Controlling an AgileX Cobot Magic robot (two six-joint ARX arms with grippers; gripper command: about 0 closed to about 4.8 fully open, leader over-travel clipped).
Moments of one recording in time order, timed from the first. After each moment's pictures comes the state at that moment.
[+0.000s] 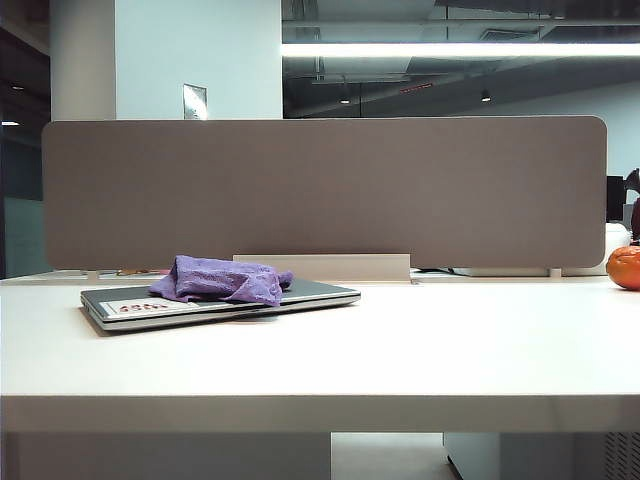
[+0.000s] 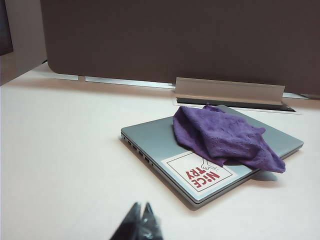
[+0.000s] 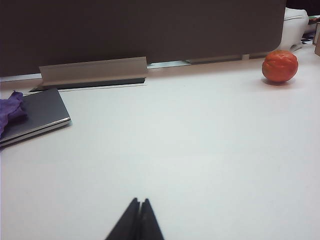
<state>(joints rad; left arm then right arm) -0.02 0.00 0.00 0.05 0.03 -0.08 0.00 0.00 0.01 -0.04 -0.05 0.10</state>
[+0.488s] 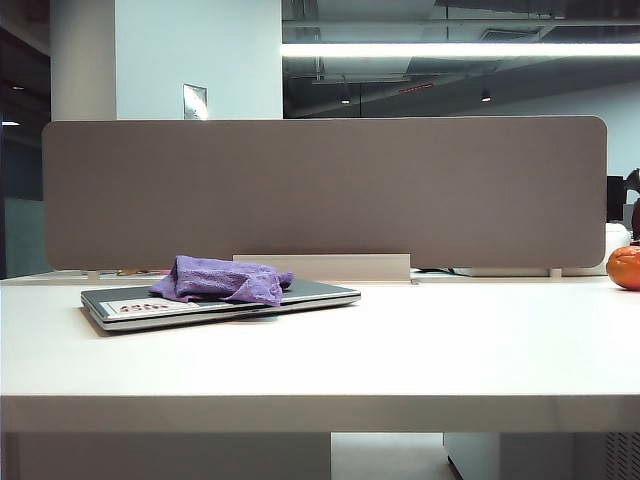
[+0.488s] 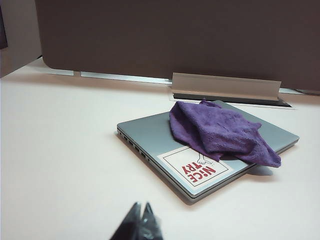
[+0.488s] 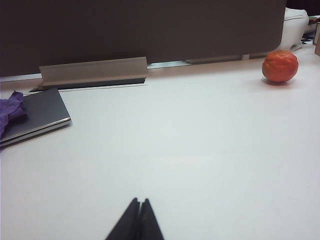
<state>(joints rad) -0.02 0.00 0.00 0.03 0.05 -0.08 0.00 0.00 0.01 -0.04 -0.05 0.10</state>
